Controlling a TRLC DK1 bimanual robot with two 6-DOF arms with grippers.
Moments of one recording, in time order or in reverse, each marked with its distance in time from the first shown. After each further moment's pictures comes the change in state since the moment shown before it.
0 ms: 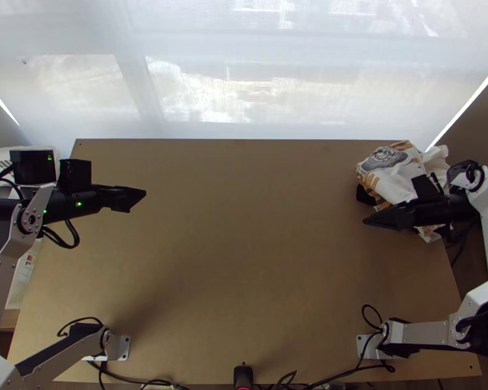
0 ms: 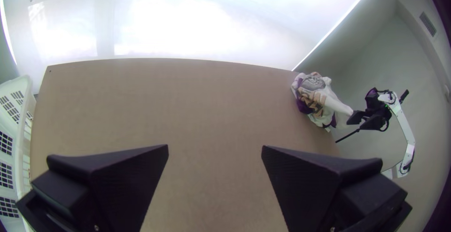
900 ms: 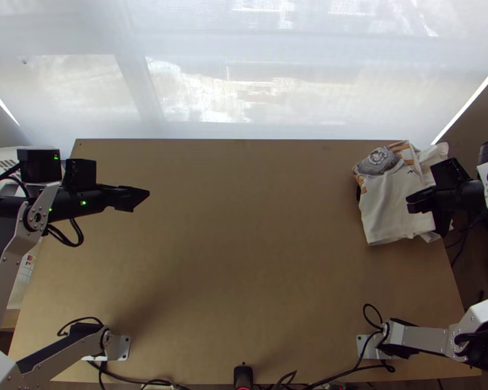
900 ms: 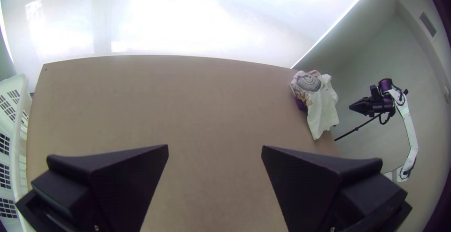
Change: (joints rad) left arm -0.018 0.017 -0.012 0.019 0.001 -0.010; right arm -0.038 -0.072 0.074 0.414 0.533 0.173
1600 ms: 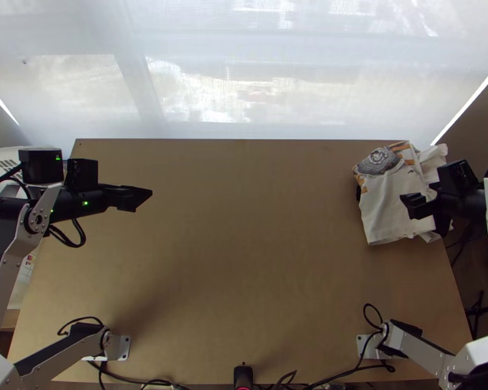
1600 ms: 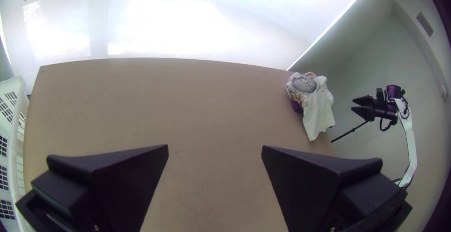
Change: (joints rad) left arm -0.026 -0.008 0.000 0.017 0.000 -0.031; right arm 0.029 -0.186 -0.104 0.180 0.051 0.054
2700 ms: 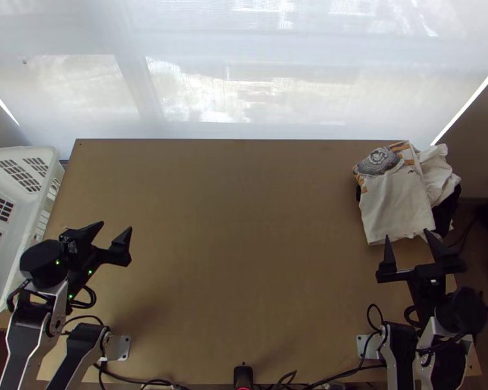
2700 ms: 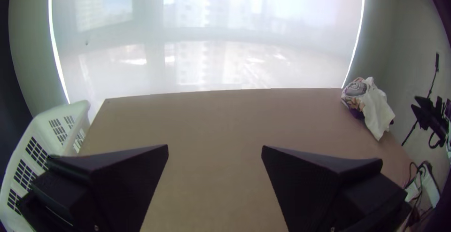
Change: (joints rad) left arm -0.024 -0.666 -0.754 0.479 -0.383 0.085; right arm 0.119 -1.125 -0.995 0.695 0.107 0.226
